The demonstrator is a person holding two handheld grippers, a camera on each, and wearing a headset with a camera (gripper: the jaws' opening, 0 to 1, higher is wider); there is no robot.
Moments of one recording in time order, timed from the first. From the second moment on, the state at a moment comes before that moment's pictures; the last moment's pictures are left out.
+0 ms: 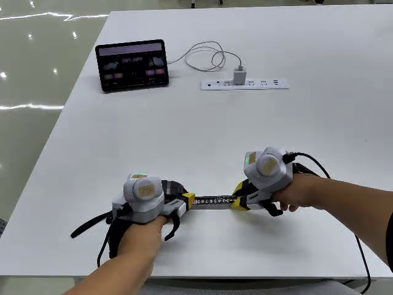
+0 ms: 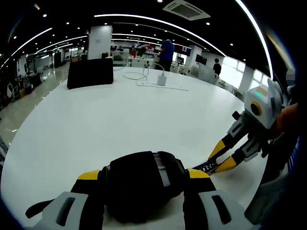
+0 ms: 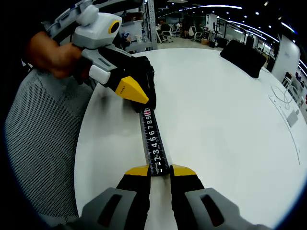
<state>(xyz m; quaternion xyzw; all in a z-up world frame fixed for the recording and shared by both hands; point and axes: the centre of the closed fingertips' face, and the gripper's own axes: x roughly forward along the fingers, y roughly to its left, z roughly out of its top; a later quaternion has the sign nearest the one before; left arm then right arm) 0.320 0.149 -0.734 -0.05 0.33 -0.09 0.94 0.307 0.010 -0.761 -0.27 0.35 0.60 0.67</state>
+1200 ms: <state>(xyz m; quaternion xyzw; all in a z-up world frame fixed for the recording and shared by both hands) 0.320 0.149 -0.734 -0.05 0.33 -0.09 0.94 0.303 0.039 -0.760 -0.25 0.35 0.60 0.67</state>
